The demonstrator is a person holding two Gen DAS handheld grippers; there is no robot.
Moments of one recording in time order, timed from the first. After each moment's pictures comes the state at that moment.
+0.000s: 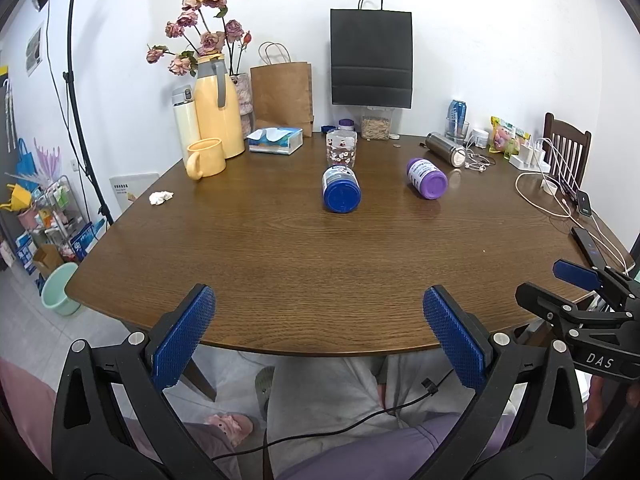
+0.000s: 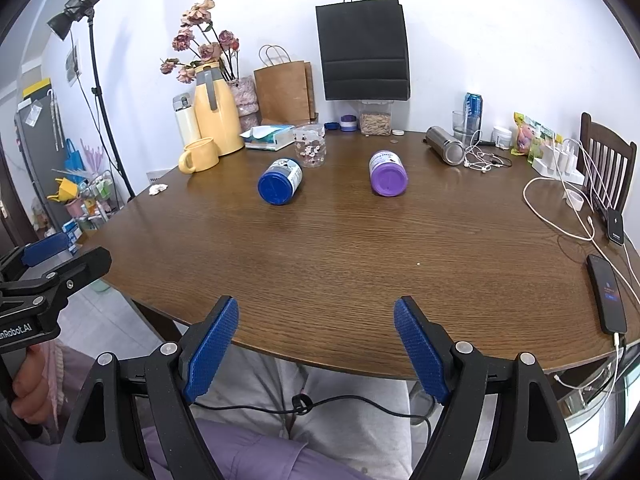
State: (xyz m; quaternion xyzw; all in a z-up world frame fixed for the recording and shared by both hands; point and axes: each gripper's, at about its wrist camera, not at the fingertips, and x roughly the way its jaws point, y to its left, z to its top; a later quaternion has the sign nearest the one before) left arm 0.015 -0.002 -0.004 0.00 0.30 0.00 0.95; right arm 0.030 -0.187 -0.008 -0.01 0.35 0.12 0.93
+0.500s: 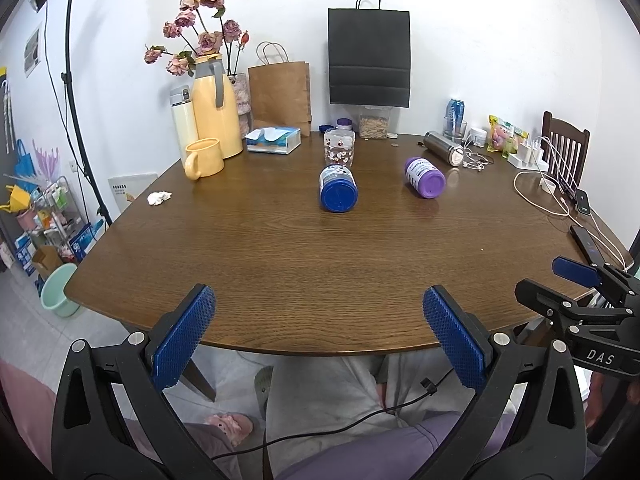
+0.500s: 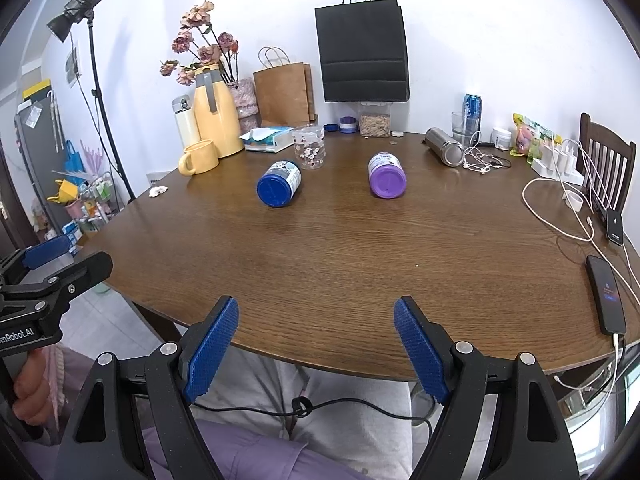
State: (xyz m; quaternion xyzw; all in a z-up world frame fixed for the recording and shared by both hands) left arm 0.013 -0.006 -0.005 0.01 0.30 0.00 0.95; right arm 0.030 -0.188 -0.006 0.00 0.34 0.12 0.93
